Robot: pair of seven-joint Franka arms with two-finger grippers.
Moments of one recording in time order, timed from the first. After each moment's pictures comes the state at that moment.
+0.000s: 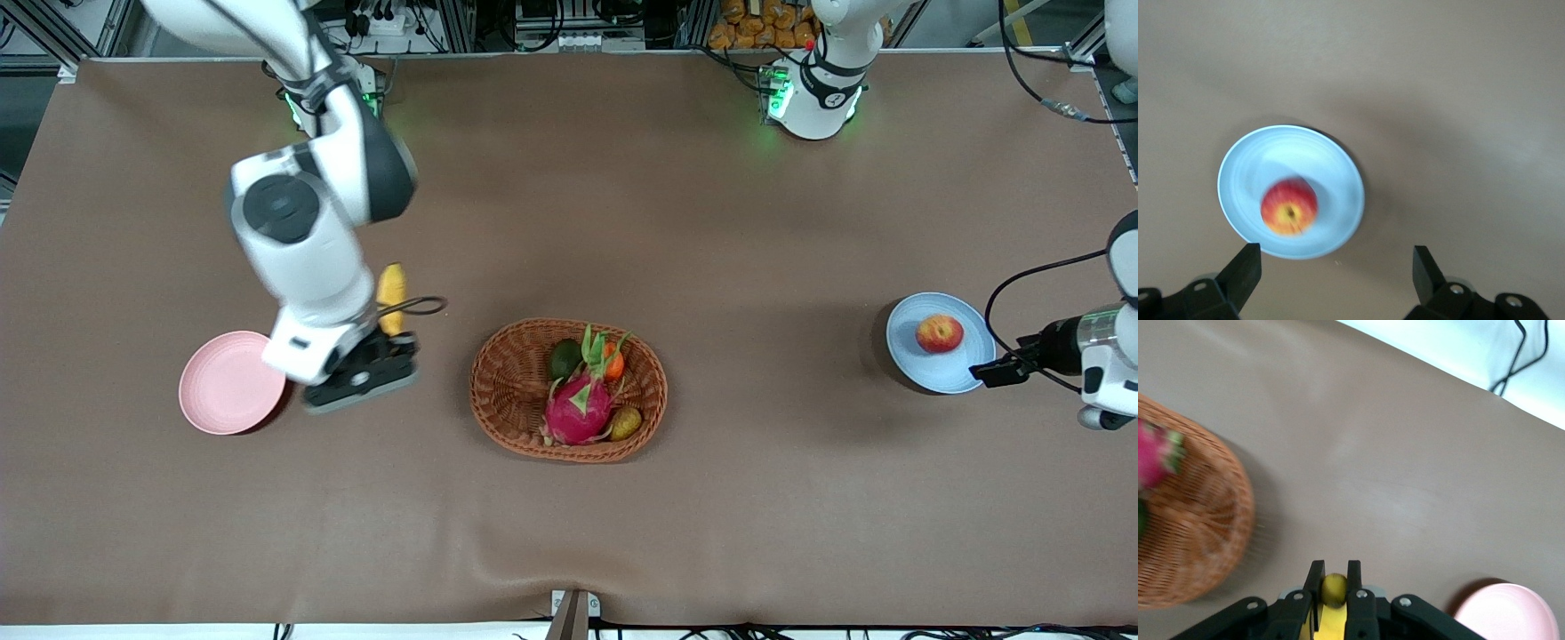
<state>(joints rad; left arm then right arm) 0.39 0.43 -0.29 -1.50 0.08 1.79 -0.38 0.41 0.42 -0.08 -1.51 -0.13 2.08 -0.01</state>
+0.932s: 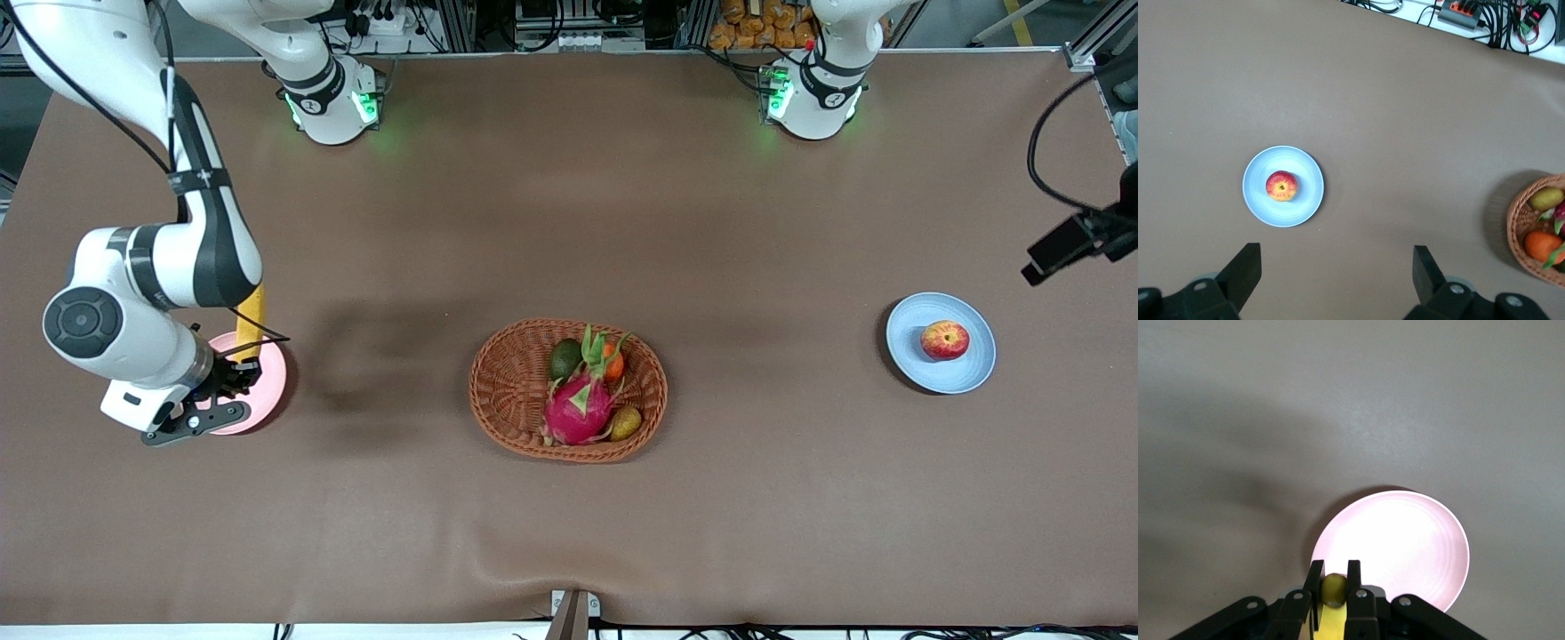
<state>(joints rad) 0.29 0.05 -0.36 -1.42 0.08 1.59 -0.33 0.09 0.47 -0.07 -1.68 -0.13 2.10 -0.25</state>
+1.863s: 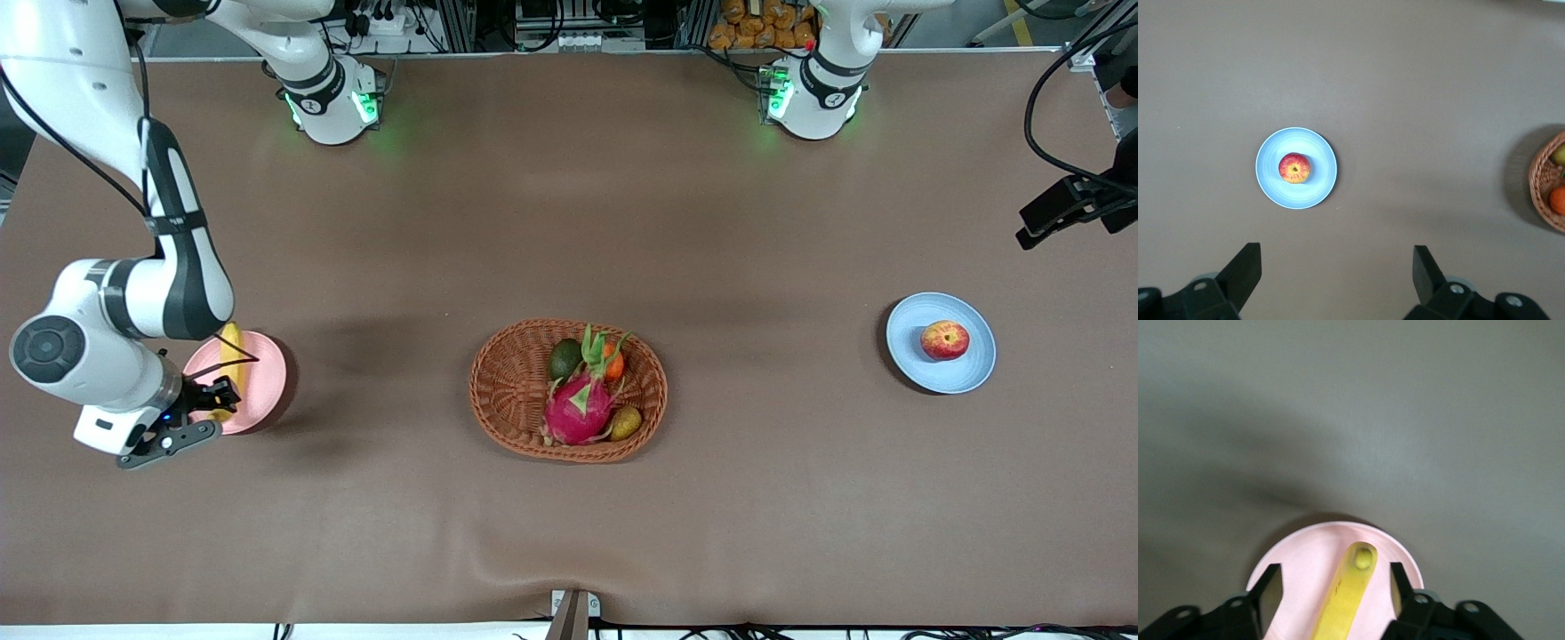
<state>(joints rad) -0.04 0.01 0.01 -1.48 0.05 1.55 -0.18 0.01 0.52 -0.05 -1.59 -0.12 2.15 -0.42</state>
